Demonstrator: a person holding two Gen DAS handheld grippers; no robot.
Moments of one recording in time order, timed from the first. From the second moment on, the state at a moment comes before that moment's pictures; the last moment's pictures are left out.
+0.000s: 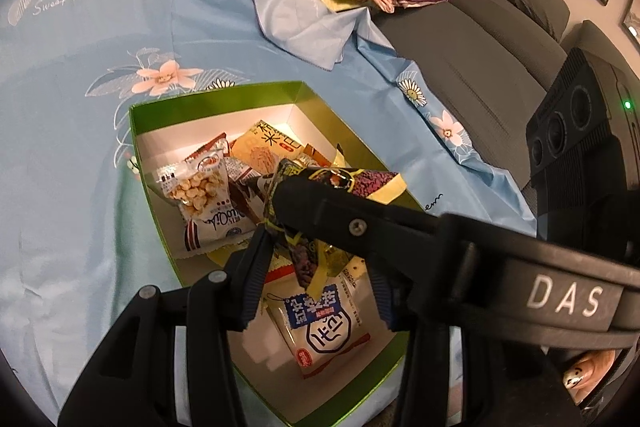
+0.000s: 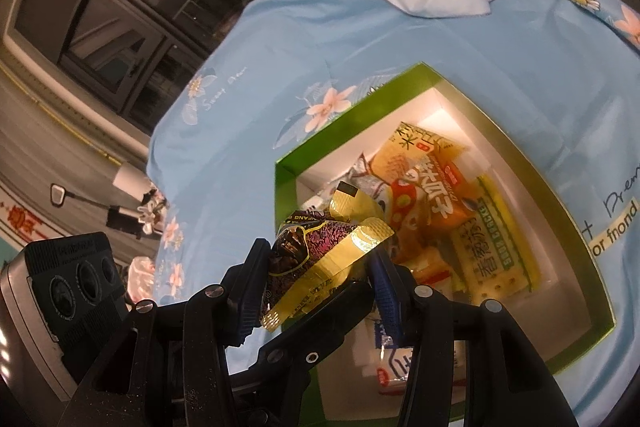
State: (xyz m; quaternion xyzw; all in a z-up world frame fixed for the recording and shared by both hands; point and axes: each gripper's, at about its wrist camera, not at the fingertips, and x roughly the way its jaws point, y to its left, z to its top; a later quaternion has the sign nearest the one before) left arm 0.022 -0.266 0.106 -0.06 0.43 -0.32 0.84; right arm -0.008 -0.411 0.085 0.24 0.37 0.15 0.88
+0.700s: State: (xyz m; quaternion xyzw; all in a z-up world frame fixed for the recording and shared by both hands) left arm 0.037 -0.270 0.082 -0.08 0.47 -0.32 0.82; right arm 0.008 -0.415 0.065 0.24 0.41 0.13 0.87
